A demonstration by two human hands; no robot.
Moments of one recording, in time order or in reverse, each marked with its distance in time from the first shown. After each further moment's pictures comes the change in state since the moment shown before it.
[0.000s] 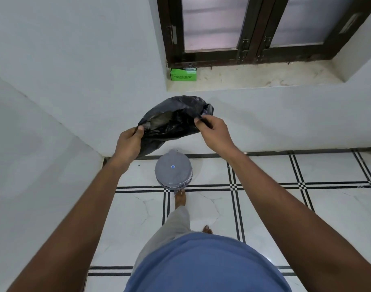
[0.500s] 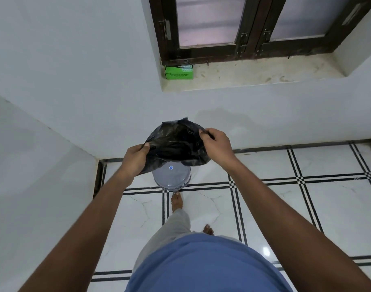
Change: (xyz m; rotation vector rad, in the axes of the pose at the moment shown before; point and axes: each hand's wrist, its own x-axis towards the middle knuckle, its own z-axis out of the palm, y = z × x) left_hand 0.030 -0.033 0.023 0.082 -0.116 -0.143; right_hand 0.008 0.026 0.011 -0.064 0.047 0.194
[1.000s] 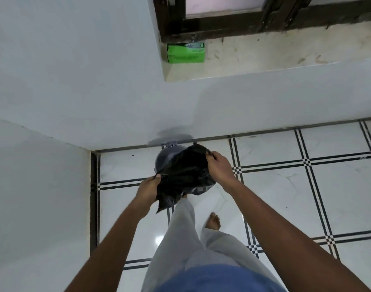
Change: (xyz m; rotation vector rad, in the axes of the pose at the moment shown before) left_hand 0.096 -0.095 0.018 -0.150 -0.167 -0.487; right_hand 0.077 0.067 0.095 -0.069 -0.076 0.428
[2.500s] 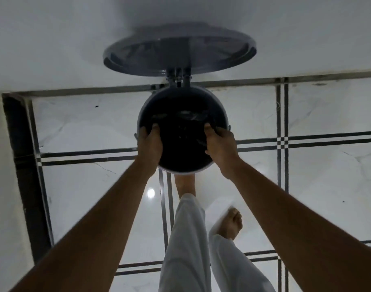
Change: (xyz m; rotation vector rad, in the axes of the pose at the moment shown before) left_hand 0.501 -0.135 0.055 0.029 0.134 0.010; right_hand 0.365 0.209 0.260 0.109 0.032 0.267
